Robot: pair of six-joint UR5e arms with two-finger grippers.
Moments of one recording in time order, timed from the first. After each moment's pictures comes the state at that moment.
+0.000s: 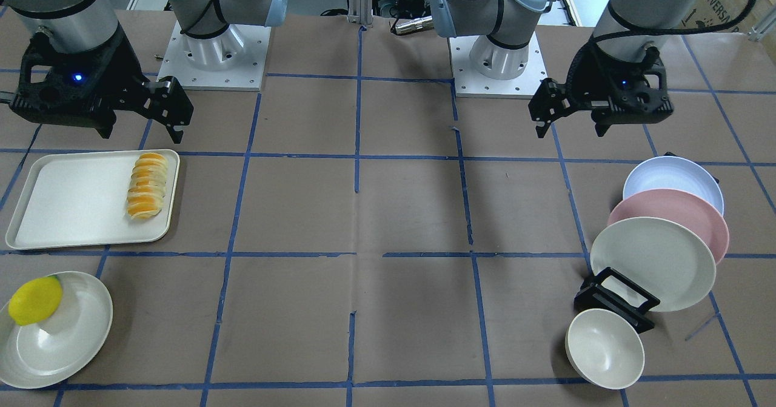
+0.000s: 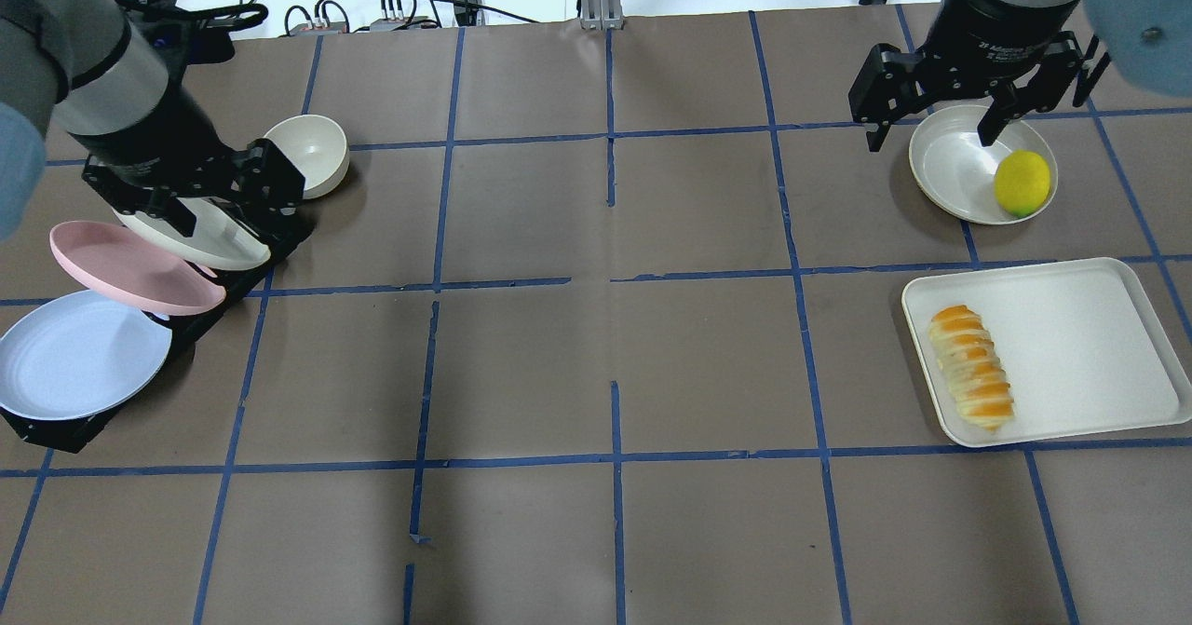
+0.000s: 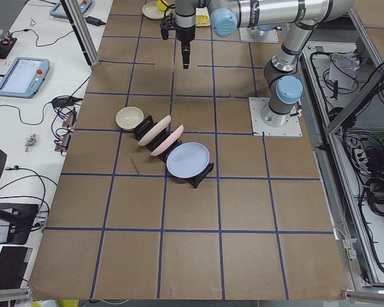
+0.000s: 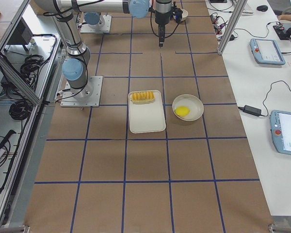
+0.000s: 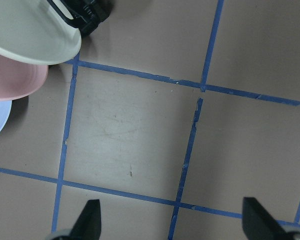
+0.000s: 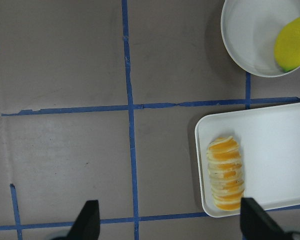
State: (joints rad) left arm -1.39 -1.50 -1.71 -1.50 1.61 0.18; right arm 1.52 -1.54 1.54 -1.59 -1.62 -0.03
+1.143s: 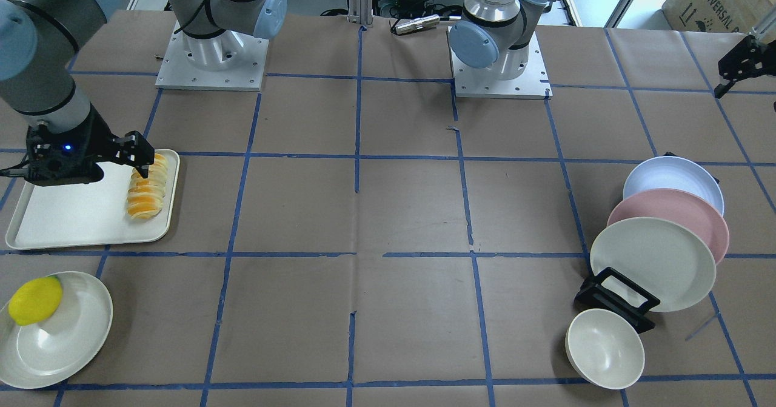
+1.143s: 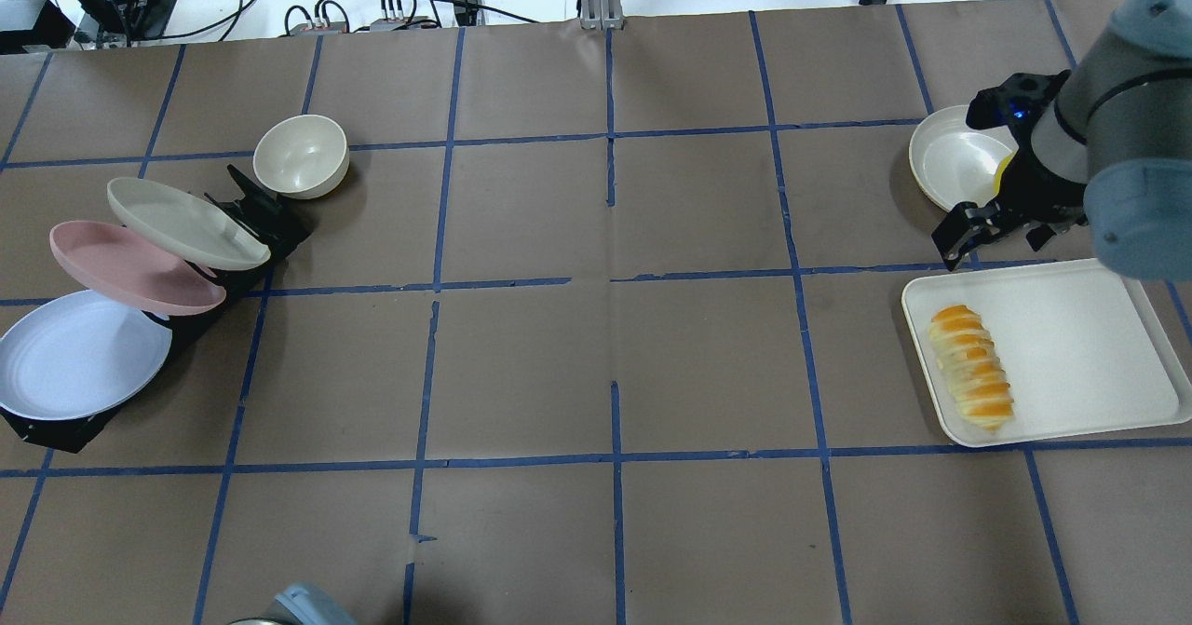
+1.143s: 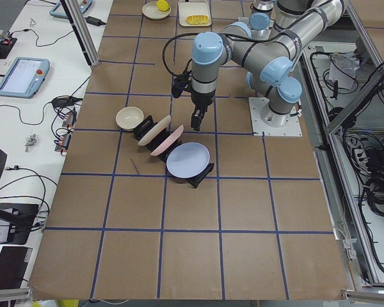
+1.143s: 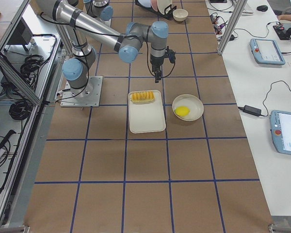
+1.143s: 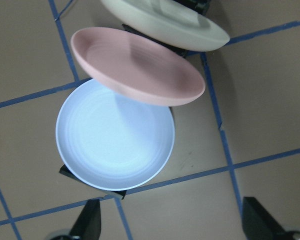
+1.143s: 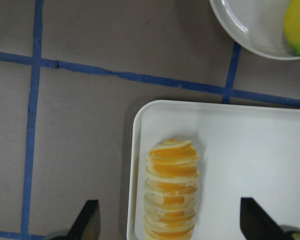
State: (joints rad) left arm -0.74 -1.50 -1.68 -1.50 1.57 1.18; right arm 1.27 -1.55 1.99 -2.00 -1.64 -0.46
